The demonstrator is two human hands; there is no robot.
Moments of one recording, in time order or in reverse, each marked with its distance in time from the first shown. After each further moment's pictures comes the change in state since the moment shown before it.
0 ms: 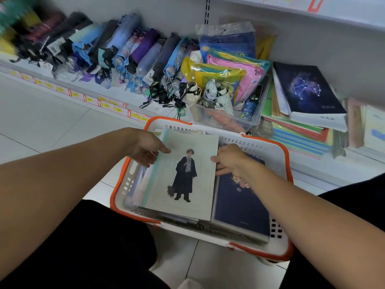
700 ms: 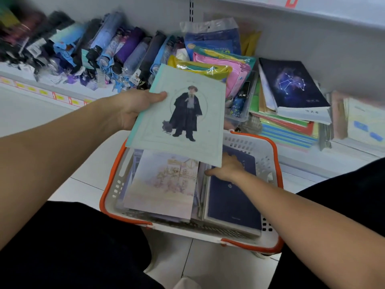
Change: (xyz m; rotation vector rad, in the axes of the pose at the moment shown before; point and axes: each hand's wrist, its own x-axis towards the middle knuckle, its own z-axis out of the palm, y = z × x) left_hand -0.044 0.060 -0.019 -0.553 -0.001 0.358; right_hand 0.033 0.056 -0.016 -0.771 0.185 0.014
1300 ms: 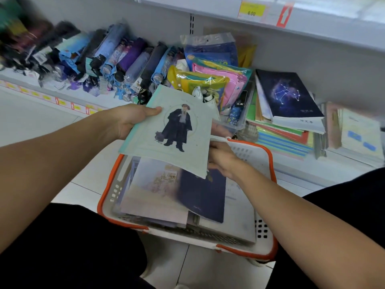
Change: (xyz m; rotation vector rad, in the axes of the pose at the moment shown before) left_hand 0.001 -0.008 -0.007 0.032 0.025 -0.086; right_hand -0.051 -0.044 -0.051 1.002 -0.158 -0.261
